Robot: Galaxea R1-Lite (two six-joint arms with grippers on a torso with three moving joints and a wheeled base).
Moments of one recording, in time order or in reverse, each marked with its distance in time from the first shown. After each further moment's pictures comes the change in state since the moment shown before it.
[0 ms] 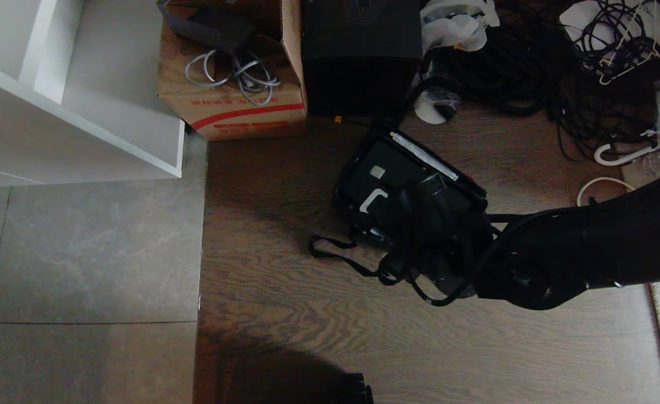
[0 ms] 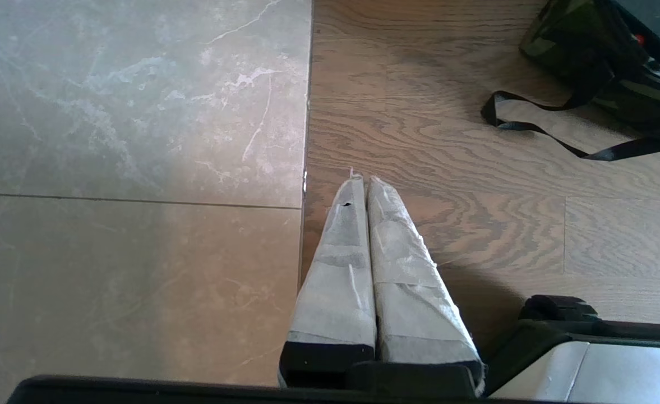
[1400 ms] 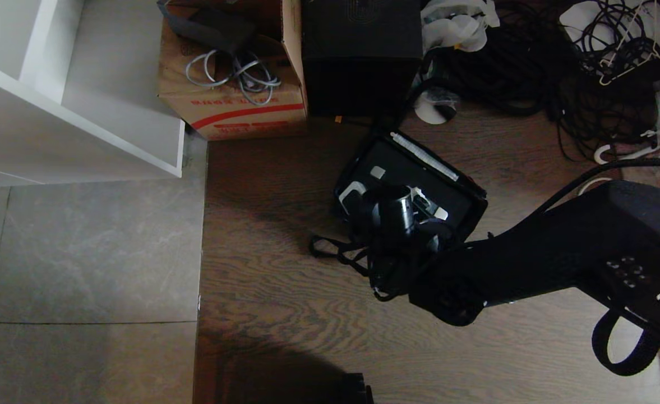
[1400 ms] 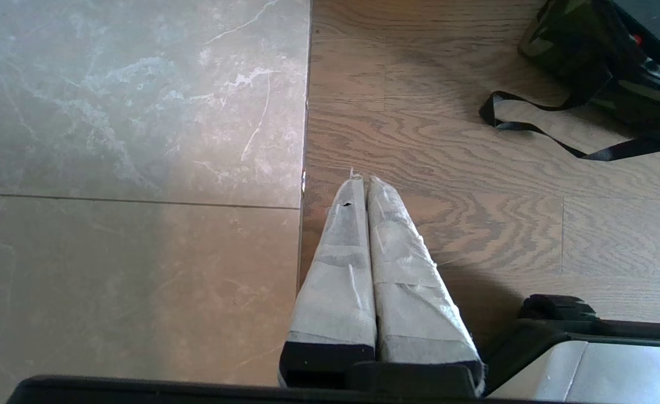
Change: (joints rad) left arm -0.002 0.000 0.000 0.000 0.000 0.000; right arm -0.002 0.226 -0.078 -0.492 -0.249 -0.203
